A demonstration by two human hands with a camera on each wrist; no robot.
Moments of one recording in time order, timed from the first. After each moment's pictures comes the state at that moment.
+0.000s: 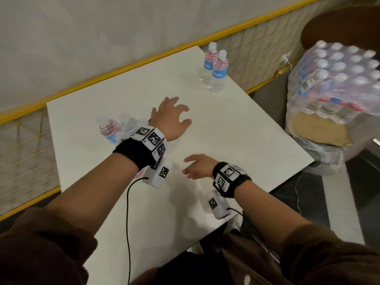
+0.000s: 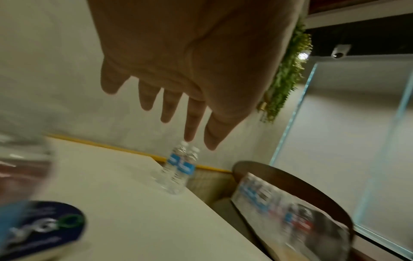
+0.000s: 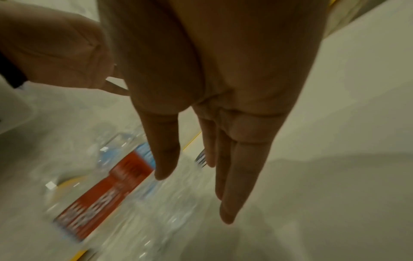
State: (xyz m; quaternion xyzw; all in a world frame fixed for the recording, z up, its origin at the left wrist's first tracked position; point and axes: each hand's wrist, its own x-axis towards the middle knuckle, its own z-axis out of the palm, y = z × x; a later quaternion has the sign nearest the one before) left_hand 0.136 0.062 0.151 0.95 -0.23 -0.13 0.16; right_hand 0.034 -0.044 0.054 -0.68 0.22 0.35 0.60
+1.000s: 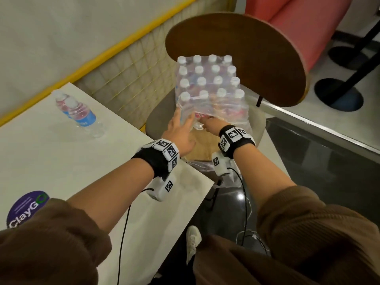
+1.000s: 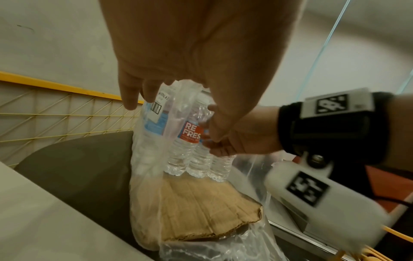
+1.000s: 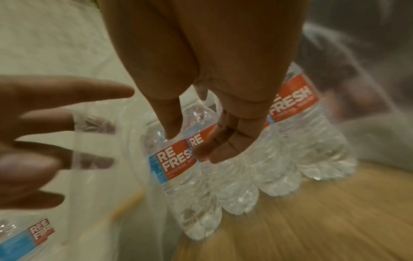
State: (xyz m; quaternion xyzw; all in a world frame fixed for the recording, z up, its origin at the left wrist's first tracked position) left_hand 0.088 -0.342 0.103 0.87 -0.43 -0.21 0.13; right_hand 0.019 -0.465 0.112 -0.76 0.39 0.09 0.51
